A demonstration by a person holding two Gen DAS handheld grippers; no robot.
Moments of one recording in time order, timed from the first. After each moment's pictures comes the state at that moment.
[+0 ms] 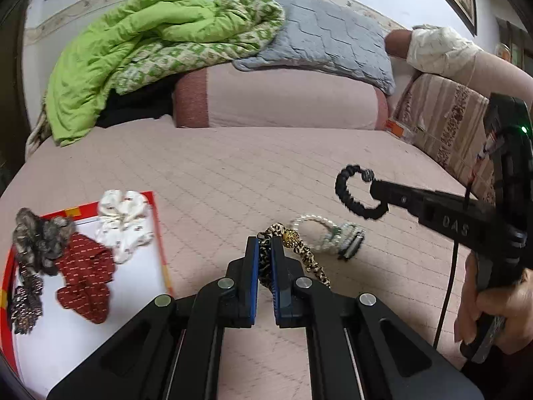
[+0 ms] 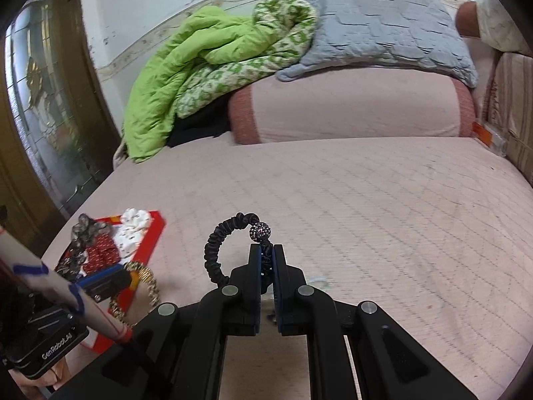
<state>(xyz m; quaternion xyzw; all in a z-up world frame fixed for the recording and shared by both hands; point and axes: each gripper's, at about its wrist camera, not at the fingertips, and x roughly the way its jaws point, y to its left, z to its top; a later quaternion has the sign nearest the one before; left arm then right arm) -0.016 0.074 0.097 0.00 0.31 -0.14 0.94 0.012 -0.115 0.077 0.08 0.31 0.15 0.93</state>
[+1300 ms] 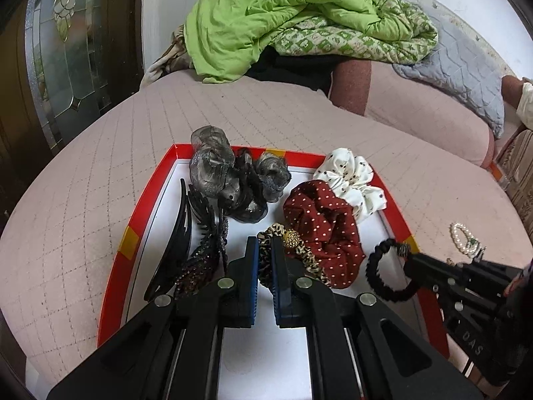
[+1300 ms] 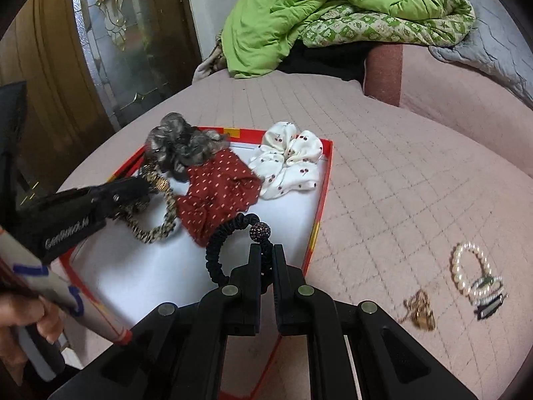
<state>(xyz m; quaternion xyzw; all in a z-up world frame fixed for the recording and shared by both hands) -0.024 0.270 0.067 -0.08 0.36 0.06 0.93 0.007 0.109 0.038 -0.04 0.38 0.27 0.88</state>
